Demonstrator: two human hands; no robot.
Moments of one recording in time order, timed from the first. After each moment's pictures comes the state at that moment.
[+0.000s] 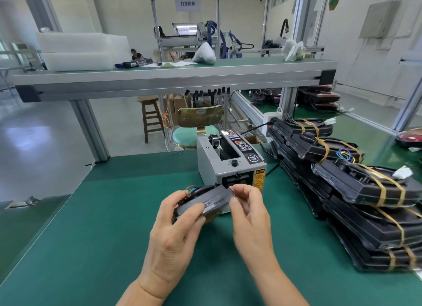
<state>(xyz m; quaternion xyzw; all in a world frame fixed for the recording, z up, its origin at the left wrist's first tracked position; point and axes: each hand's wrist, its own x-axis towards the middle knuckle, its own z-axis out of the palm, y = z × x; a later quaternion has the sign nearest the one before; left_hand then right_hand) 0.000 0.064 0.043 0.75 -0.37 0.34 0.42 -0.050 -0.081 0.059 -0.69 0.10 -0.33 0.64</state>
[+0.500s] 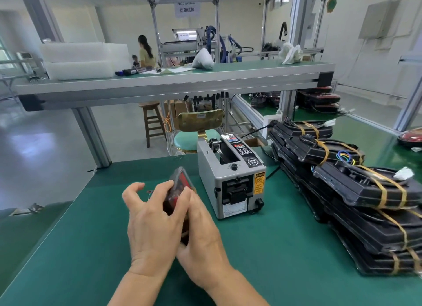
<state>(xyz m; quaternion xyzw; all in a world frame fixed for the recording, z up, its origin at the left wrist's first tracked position) 0.003 0.064 0.091 0.89 -0.09 0.23 0.39 -0.019 -0.024 0.028 -0.86 -0.07 -0.28 0.42</state>
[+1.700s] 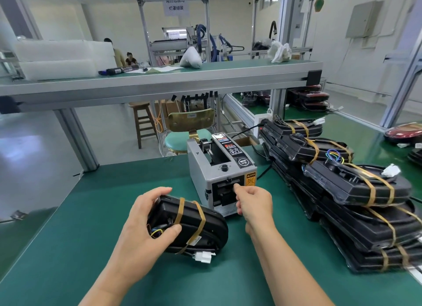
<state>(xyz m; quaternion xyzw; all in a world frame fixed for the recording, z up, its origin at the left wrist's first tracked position) 0.019 0.093 0.073 0.81 -0.29 0.07 0.51 0.019 -0.149 0.036 -0.62 0.33 -0.25 0.67</state>
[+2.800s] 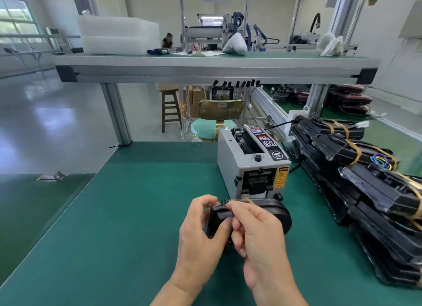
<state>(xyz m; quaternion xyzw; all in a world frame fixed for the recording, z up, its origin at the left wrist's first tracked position) -0.029 0.050 0.034 0.71 -0.20 0.11 0.66 -0.071 -0.042 0.084 -0.50 0.21 -0.15 0.83</state>
